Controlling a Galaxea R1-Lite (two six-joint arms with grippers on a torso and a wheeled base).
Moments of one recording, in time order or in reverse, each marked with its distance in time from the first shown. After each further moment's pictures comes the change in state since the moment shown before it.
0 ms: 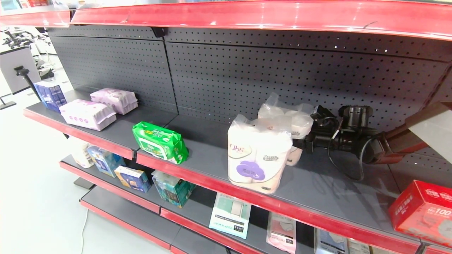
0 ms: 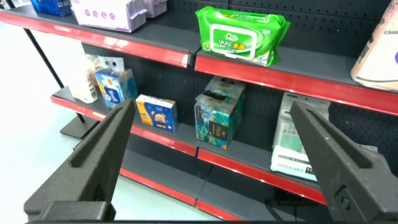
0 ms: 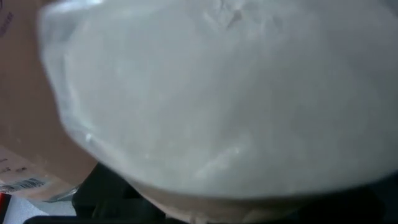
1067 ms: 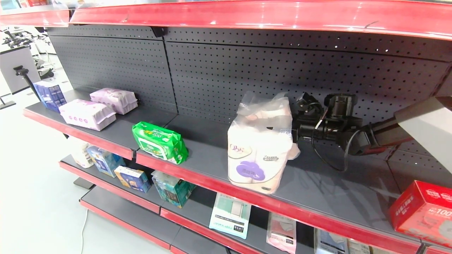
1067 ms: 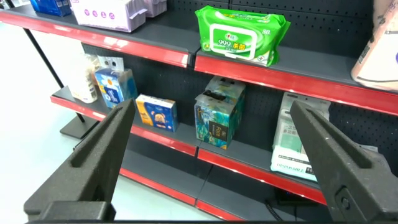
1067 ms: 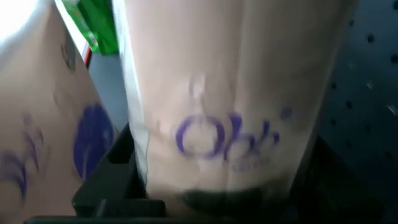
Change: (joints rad) left arm -0.001 0.000 0.000 0.001 0.000 0.000; right arm 0.103 -0.007 -0.120 0.005 -0.057 0.154
